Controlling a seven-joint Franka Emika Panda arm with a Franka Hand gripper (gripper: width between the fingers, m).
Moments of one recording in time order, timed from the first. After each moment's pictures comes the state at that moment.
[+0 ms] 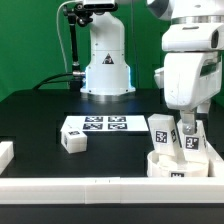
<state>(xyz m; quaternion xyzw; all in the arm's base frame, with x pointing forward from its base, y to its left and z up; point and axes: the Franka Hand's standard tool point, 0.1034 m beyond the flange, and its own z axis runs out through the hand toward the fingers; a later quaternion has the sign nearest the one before) 0.609 0.108 0.082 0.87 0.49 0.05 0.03</state>
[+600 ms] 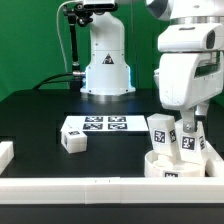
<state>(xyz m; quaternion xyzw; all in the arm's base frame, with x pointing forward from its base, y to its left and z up) 0.610 0.106 0.082 0.90 0.44 0.05 0.02</state>
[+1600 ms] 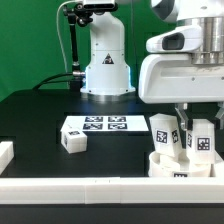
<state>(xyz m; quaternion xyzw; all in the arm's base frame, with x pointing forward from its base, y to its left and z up) 0.608 0.118 0.080 1.00 -0.01 0.06 0.00</state>
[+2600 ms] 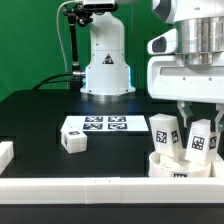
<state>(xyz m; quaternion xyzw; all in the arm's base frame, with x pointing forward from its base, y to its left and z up) 0.607 0.120 0.080 0.90 -0.42 0.05 -0.05</state>
